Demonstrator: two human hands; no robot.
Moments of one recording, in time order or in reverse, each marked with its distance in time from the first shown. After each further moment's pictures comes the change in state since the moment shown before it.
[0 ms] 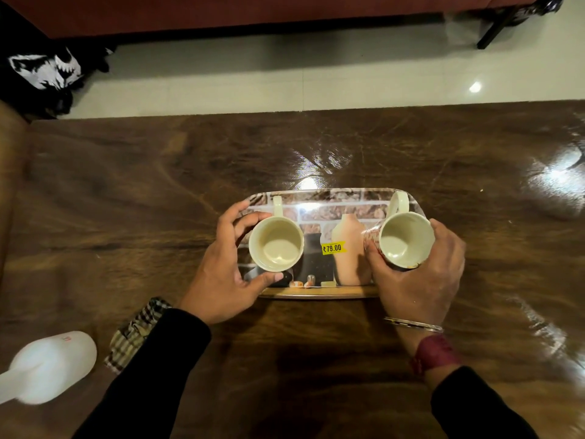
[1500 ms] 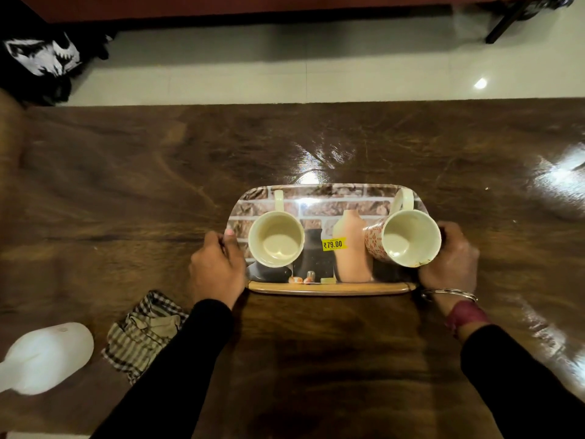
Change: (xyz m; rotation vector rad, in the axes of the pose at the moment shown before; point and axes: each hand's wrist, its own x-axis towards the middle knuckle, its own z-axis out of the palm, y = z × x) left_hand 0.003 -0.046 0.038 0.351 0.581 -0.430; right_hand 0.052 0.071 0.008 0.013 -0.247 0.035
